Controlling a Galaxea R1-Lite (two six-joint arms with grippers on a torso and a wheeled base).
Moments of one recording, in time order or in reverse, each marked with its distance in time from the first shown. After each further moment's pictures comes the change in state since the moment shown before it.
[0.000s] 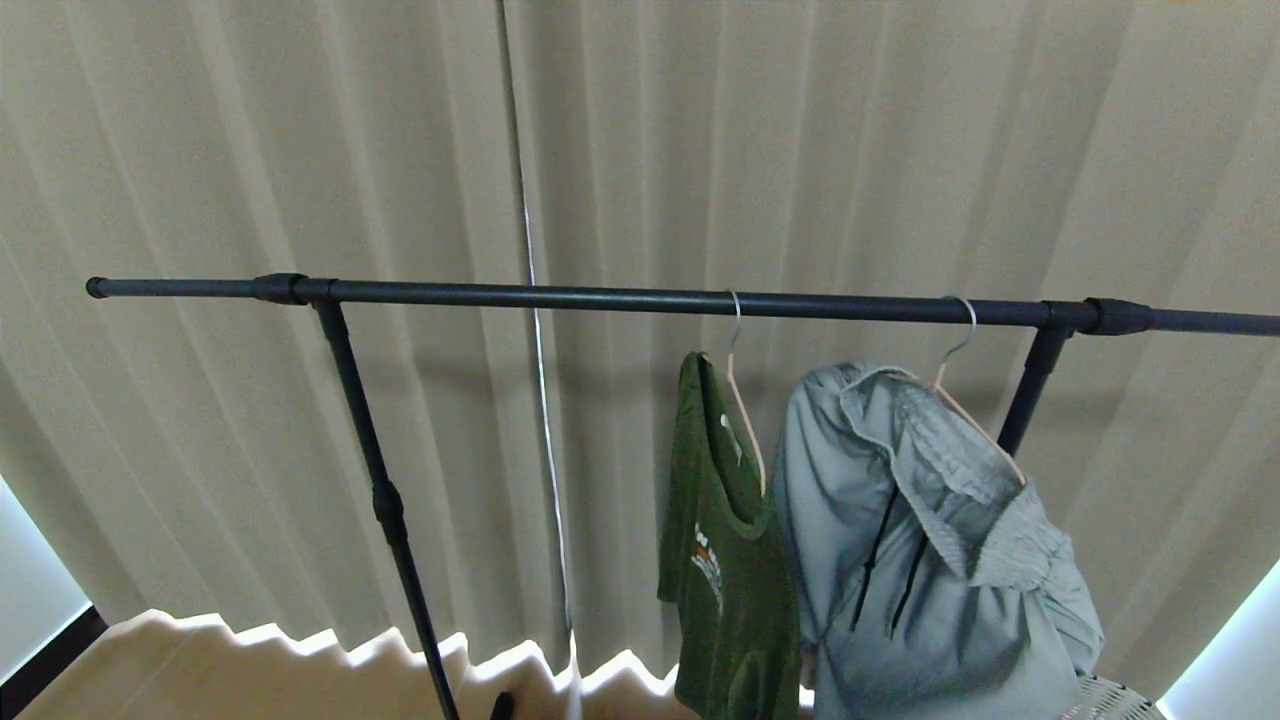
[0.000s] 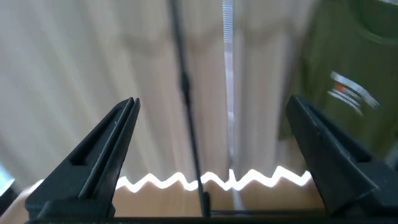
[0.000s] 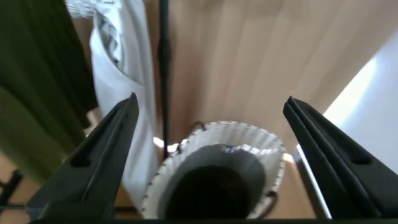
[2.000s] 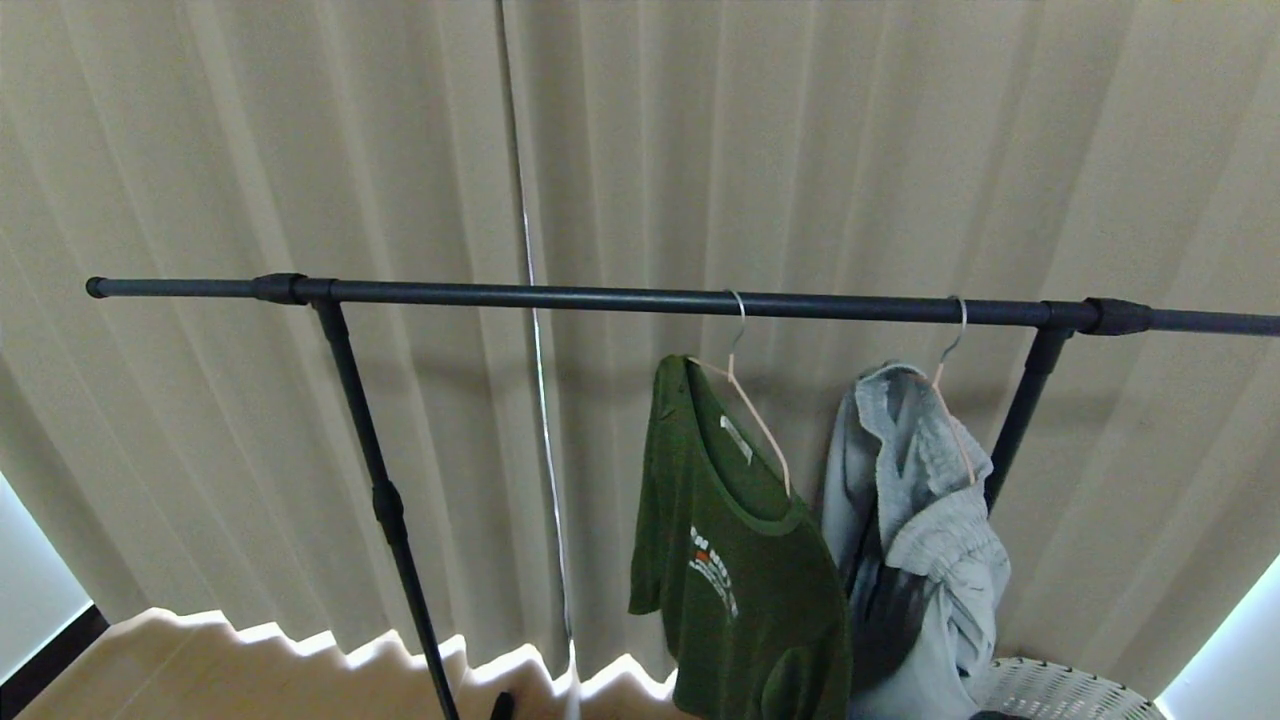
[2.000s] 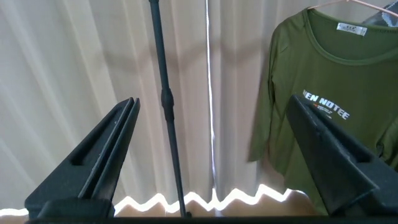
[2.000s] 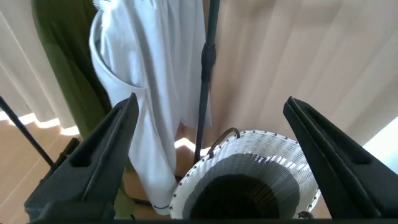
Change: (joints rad) left arm -0.117 -0.096 0.000 -0.001 0.072 -0.073; right arm 0.000 0.000 0.013 -0.018 0.163 0.020
